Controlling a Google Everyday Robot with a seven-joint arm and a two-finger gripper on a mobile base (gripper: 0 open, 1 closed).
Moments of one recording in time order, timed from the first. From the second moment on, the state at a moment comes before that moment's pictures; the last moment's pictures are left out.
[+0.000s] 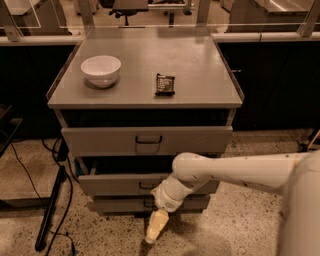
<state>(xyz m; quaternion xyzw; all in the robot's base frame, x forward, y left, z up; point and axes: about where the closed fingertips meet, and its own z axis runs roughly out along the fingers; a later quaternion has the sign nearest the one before) 0.454 0.027 0.476 -0.63 0.72 0.27 0.11</state>
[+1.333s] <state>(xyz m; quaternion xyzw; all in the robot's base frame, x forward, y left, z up) 0.498 0.046 0.448 -0.63 0.72 0.26 0.11</state>
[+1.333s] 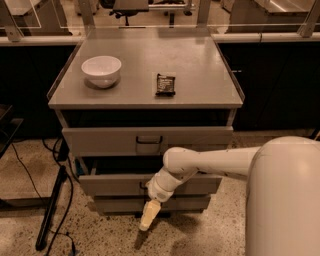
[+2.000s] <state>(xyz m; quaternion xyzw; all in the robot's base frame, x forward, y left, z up) 0.524 0.053 0.434 -0.64 0.72 0.26 0.11</state>
